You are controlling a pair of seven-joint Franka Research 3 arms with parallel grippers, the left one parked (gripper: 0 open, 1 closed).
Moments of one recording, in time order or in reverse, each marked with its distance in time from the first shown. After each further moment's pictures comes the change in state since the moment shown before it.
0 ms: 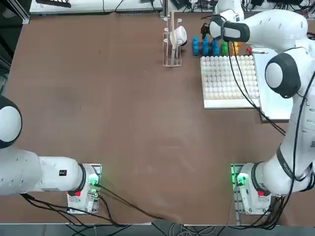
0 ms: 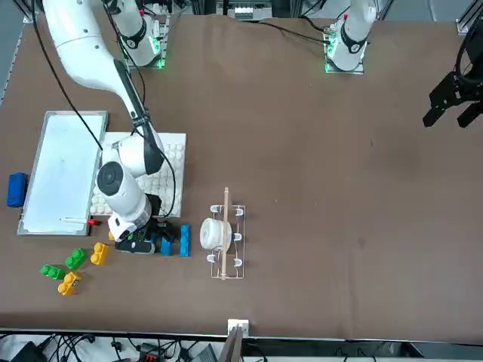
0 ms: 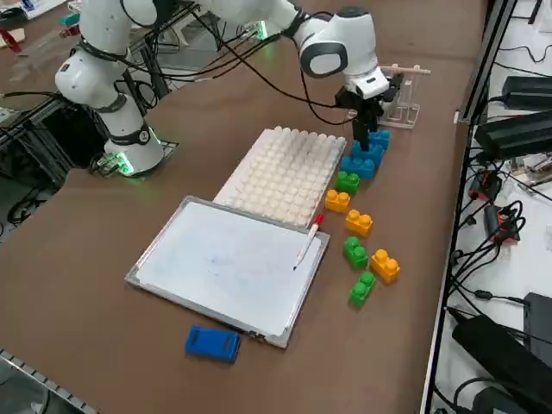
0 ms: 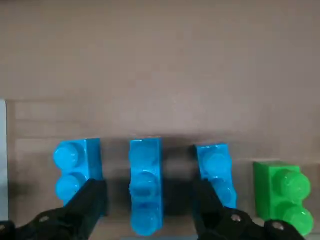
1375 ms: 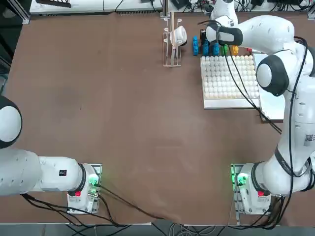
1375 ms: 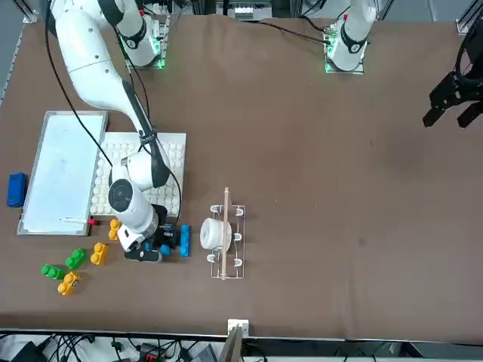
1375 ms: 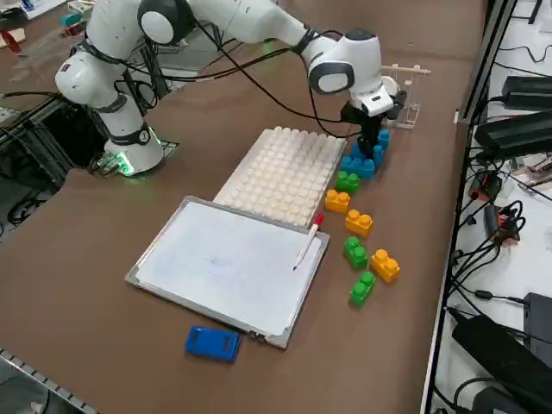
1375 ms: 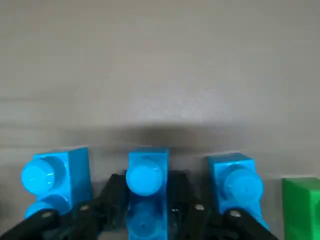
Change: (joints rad) arm 0.007 0.125 0.000 0.102 0.000 0.000 -0.002
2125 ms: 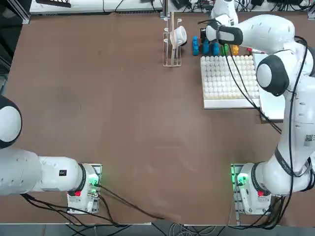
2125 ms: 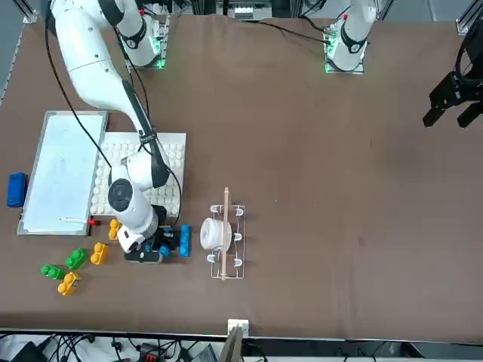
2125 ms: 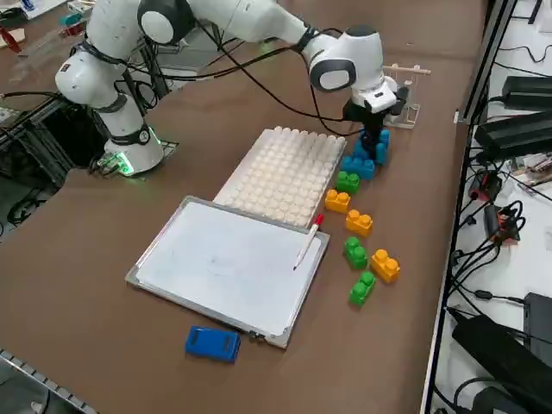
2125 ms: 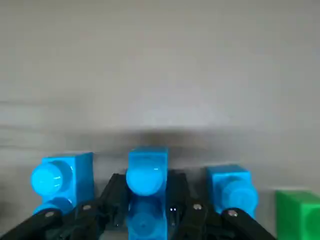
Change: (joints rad) arm 0.000 -0.008 0.000 0.021 -0.029 -0.012 -0.049
